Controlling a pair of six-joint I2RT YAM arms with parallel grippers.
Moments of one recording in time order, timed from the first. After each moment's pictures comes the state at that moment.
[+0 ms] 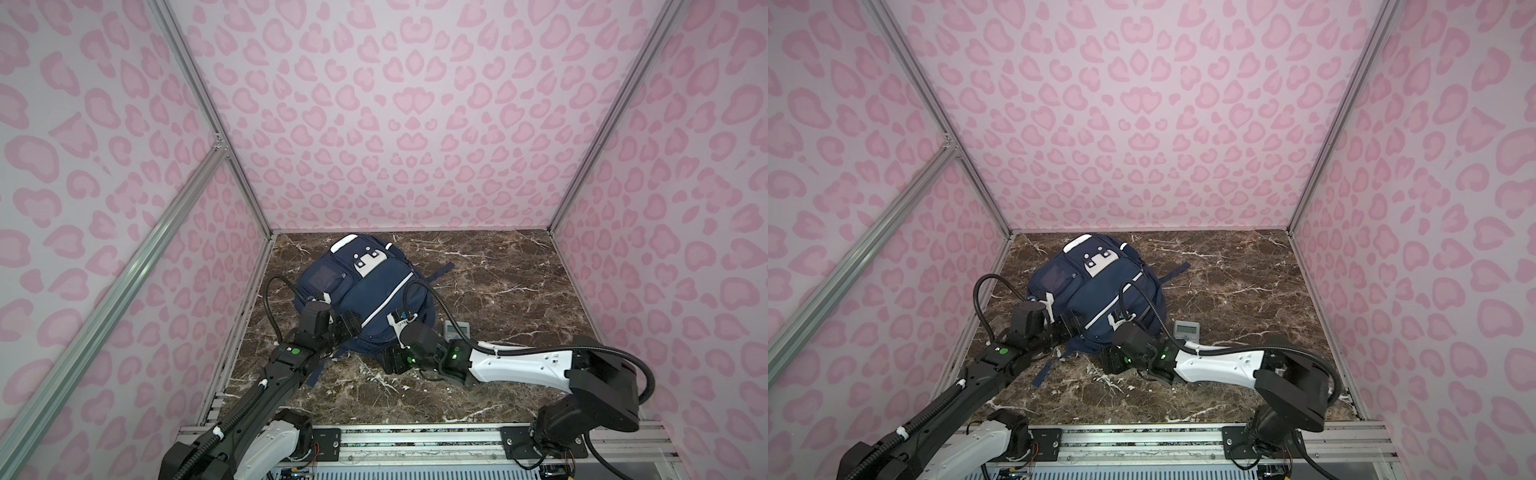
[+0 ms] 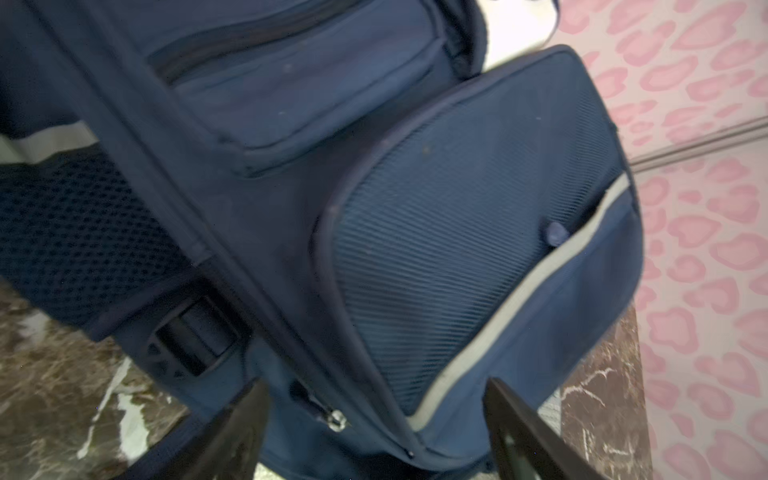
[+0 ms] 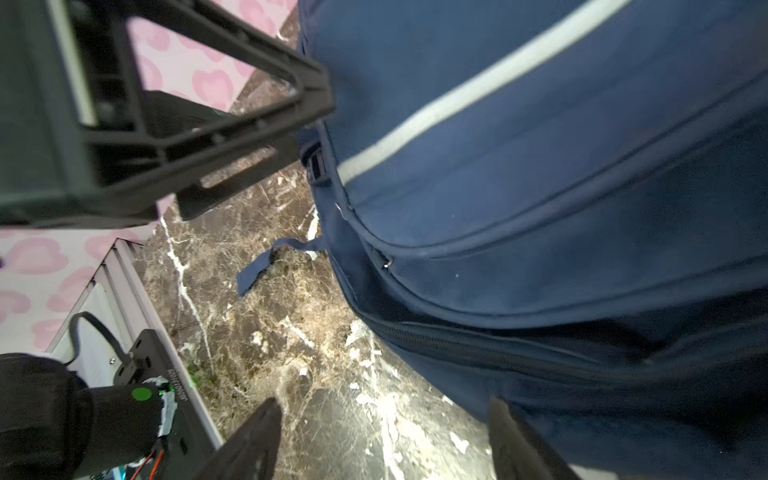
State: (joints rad) left arm -0.32 0.96 0.47 -0.21 0.09 -0.78; right arm 1.12 1.65 0.91 0.01 0.06 0.69
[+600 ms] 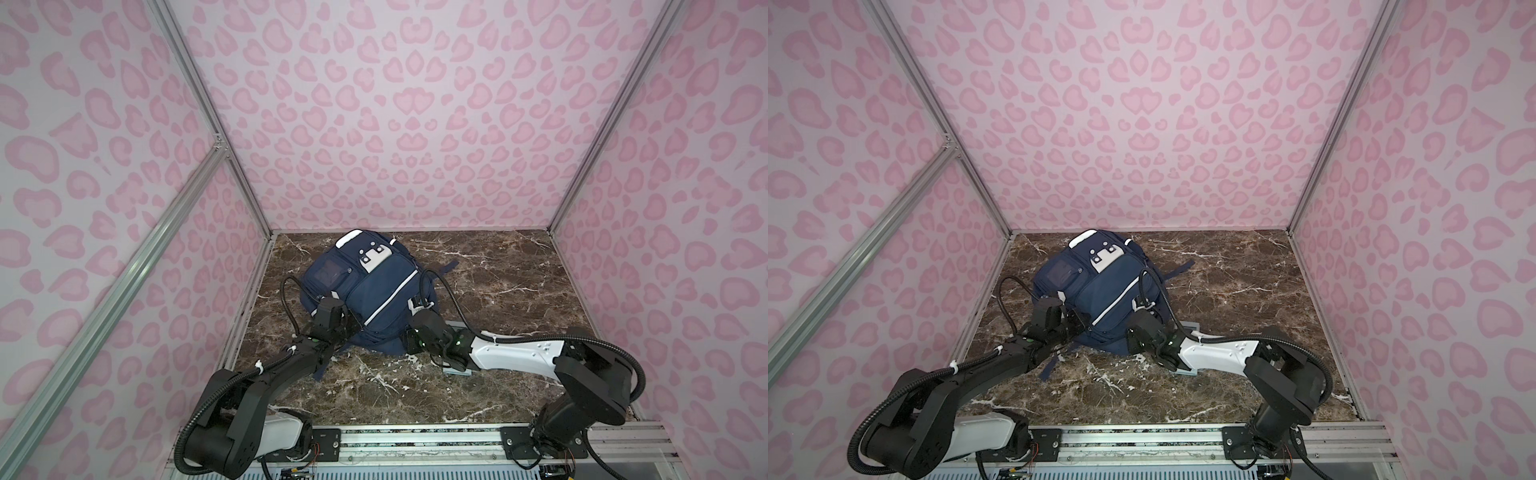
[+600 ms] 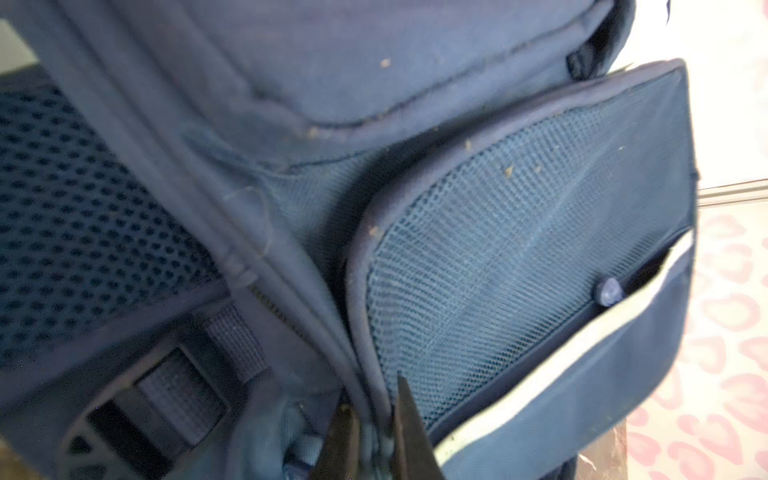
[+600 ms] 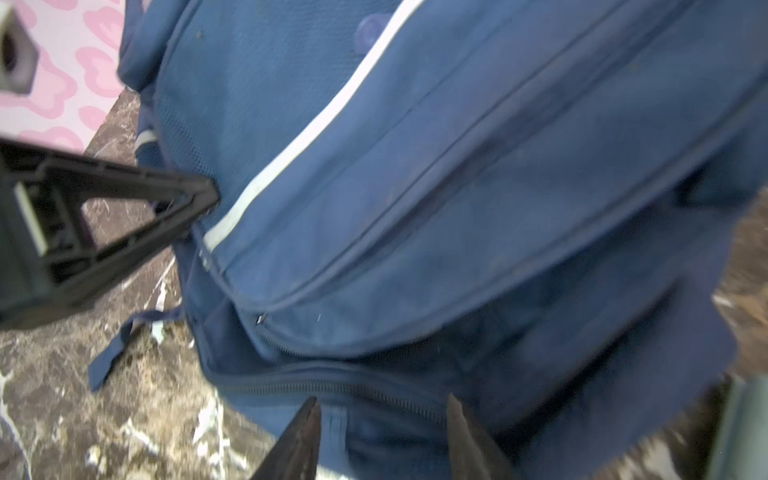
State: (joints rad) left arm -0.36 1.30 0.47 0.15 0.12 -0.91; right arm 1.01 1.60 0.84 -0.02 0.22 0.65
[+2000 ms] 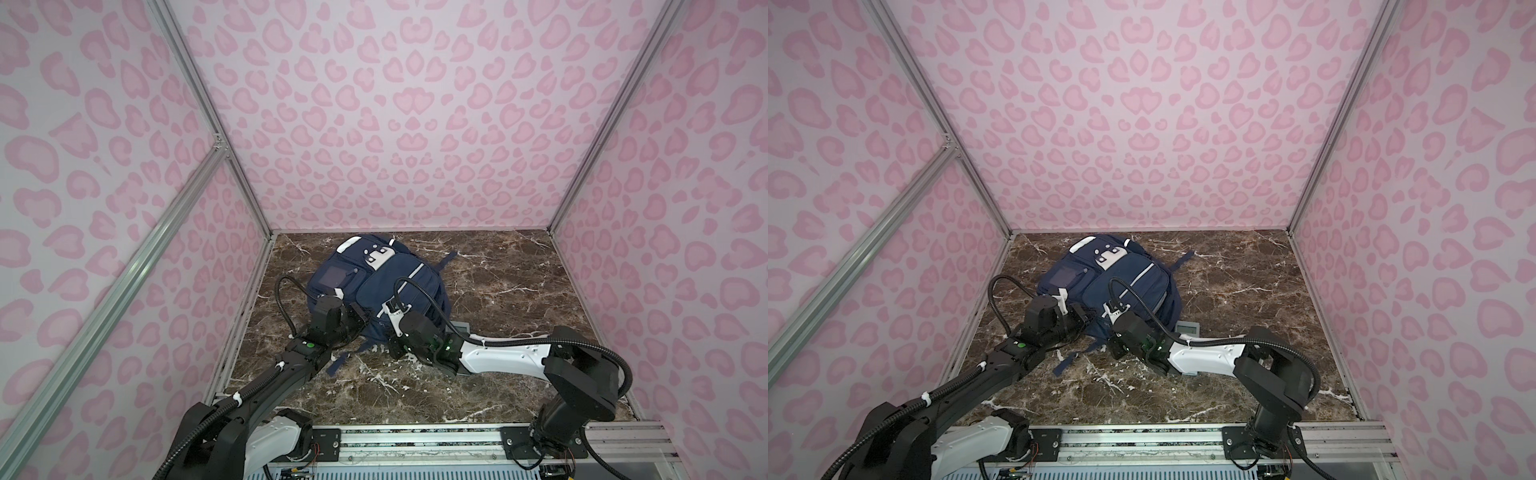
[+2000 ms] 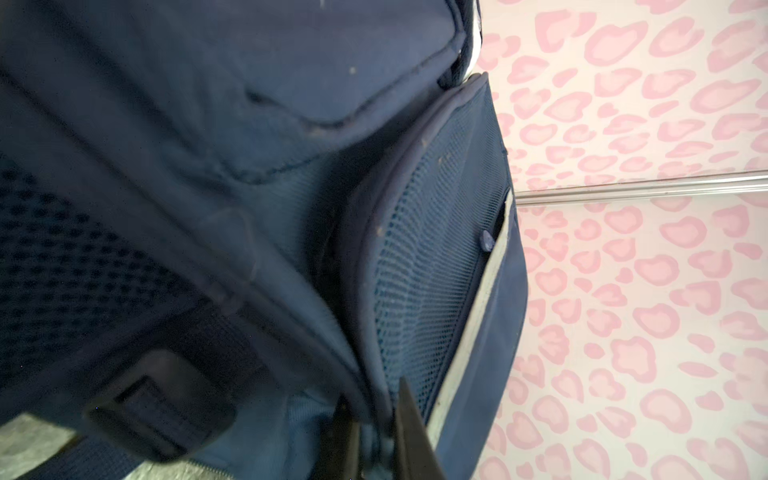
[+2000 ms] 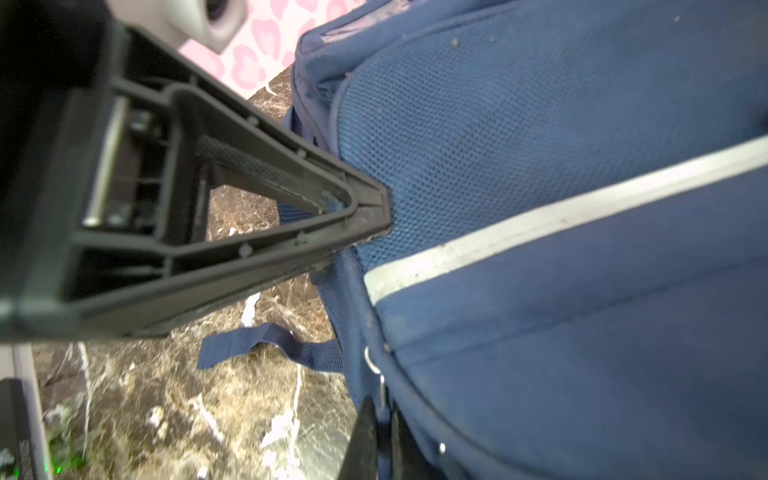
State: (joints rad) left arm -0.40 1.11 0.51 0.07 0.24 -1.13; right arm 1.05 1.67 0.91 0.15 0.15 0.38
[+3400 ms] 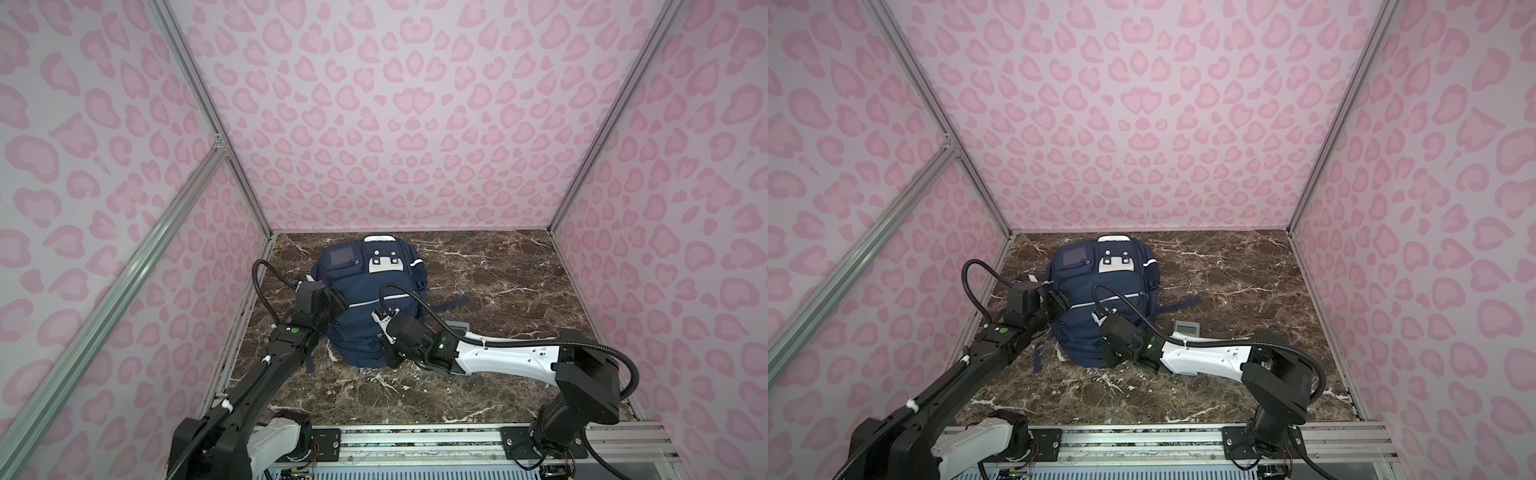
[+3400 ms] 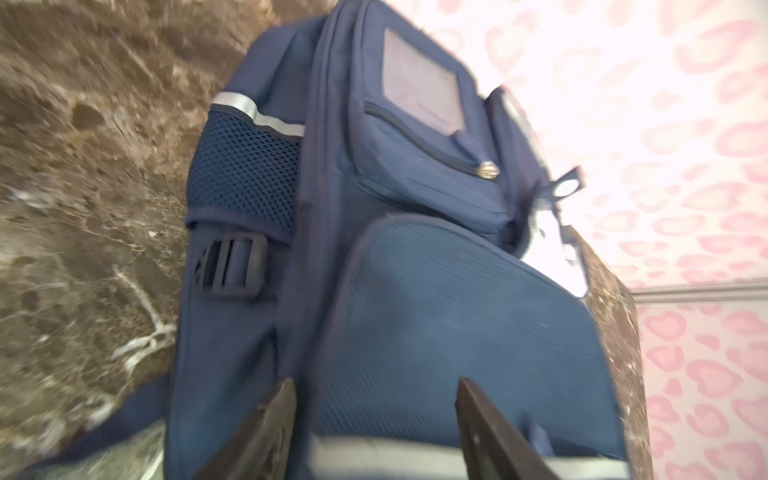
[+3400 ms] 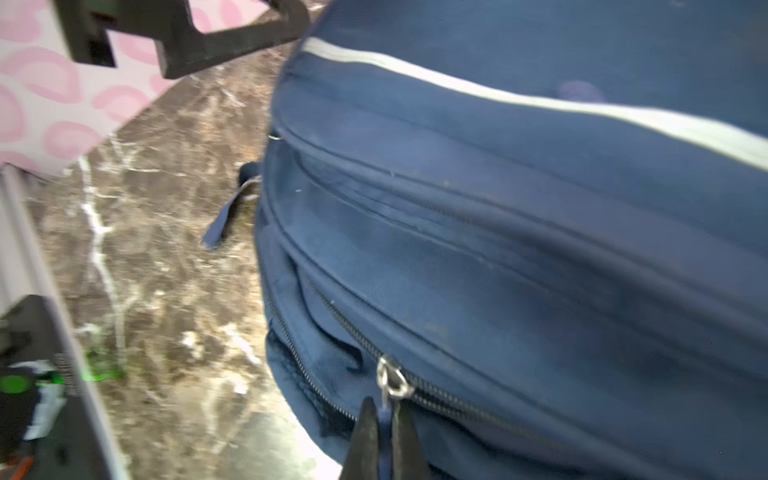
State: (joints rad) left arm -0.27 1.02 0.65 -0.24 -0.06 -0.81; right arm 1.13 1.70 1.10 -0.15 0.14 0.39
